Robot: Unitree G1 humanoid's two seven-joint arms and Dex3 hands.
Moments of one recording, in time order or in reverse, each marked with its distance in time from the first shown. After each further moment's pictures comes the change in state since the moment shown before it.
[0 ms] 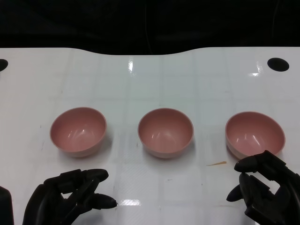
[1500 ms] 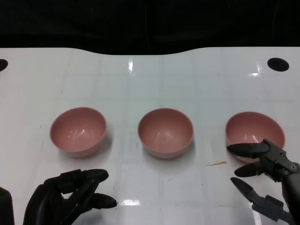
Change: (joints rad) left arm 0.001 -0.001 -0.005 0.014 0.000 -0.024 -0.002; right arm -0.014 -0.119 0.044 0.043 -0.484 -0.390 -0.073
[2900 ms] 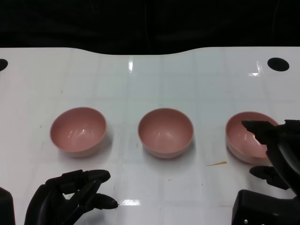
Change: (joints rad) left arm 0.009 -0.004 -0.006 -0.021 0.003 0.003 -0.002; right arm -0.279 -0.202 0.111 0.136 -0.795 0.268 -0.031
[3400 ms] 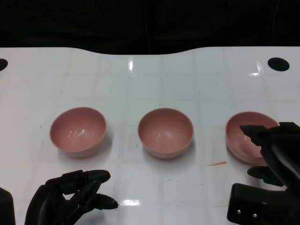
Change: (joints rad) left arm 0.005 -0.002 -0.002 -0.007 0.001 0.002 0.004; right arm -0.100 -0.029 0.072 0.184 0.000 0.032 -0.031
